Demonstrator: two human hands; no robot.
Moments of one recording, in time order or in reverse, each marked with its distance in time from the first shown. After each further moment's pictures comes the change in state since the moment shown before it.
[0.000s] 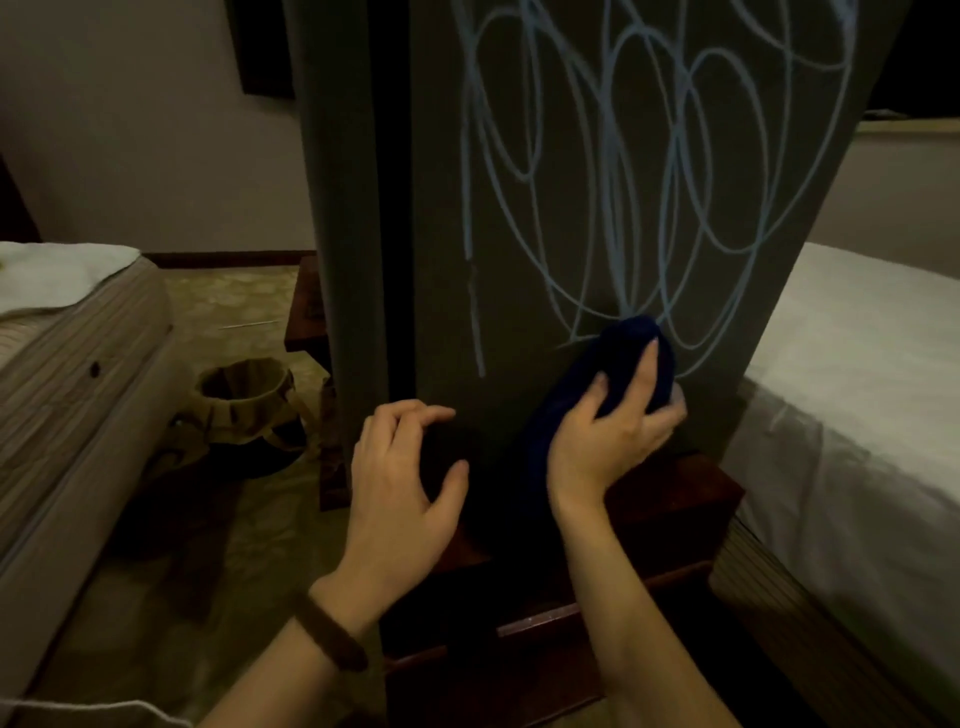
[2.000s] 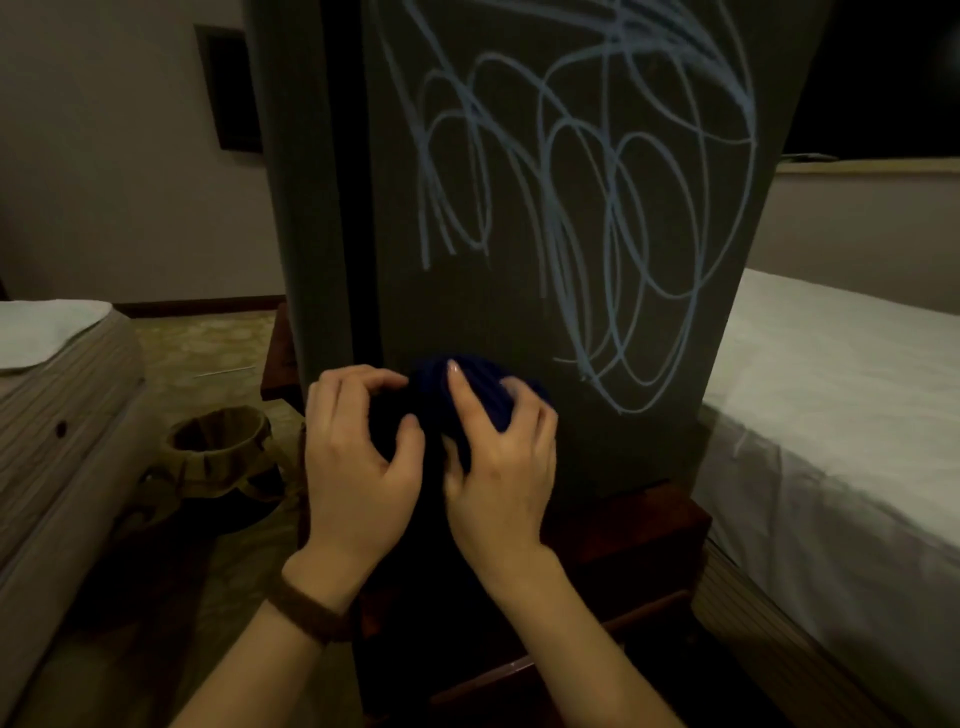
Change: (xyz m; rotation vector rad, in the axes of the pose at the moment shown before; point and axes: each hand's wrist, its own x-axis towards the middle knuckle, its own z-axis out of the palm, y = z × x) left_hand 0.051 0.029 -0.022 -0.065 0.270 0.111; right_hand -0.026 -0.061 -0.032 -0.146 -0.407 -0.558
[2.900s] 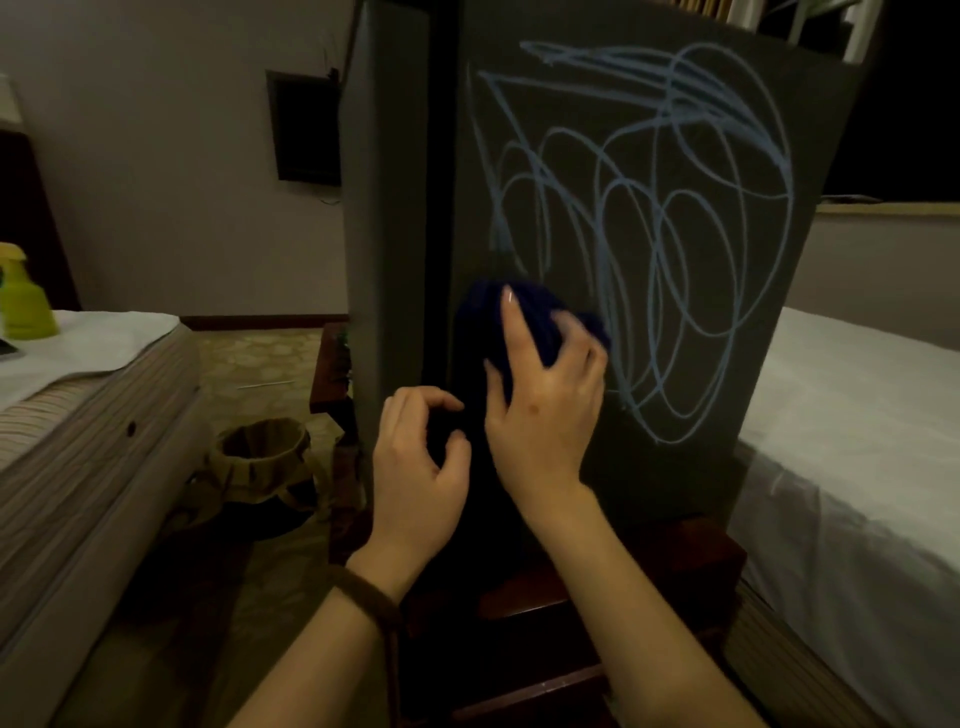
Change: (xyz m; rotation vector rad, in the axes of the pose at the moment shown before) left_hand 0.001 0.003 -0.008 -0.140 -0.012 -0.062; right_hand 0.054 -0.020 -0.007 -0.116 0.158 -0.122
